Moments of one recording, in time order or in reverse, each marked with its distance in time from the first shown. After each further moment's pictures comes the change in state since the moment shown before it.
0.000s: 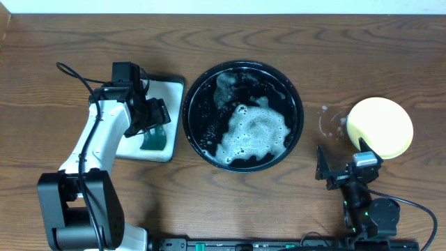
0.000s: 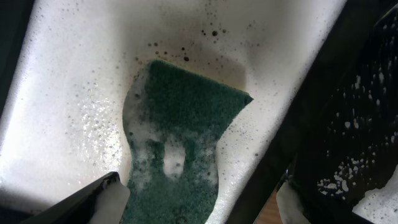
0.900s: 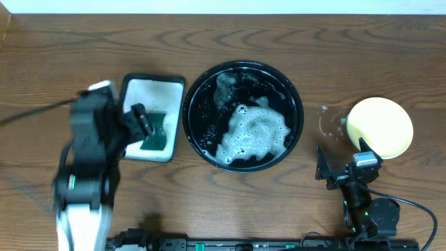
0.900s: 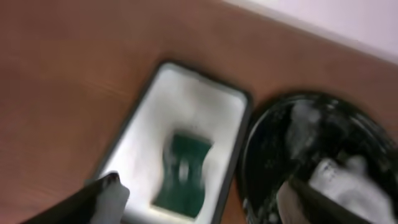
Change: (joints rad) left arm -0.010 -0.747 -0.176 0.102 -0.120 0.030; right arm 0.000 0.000 0.000 0.000 0.002 0.000
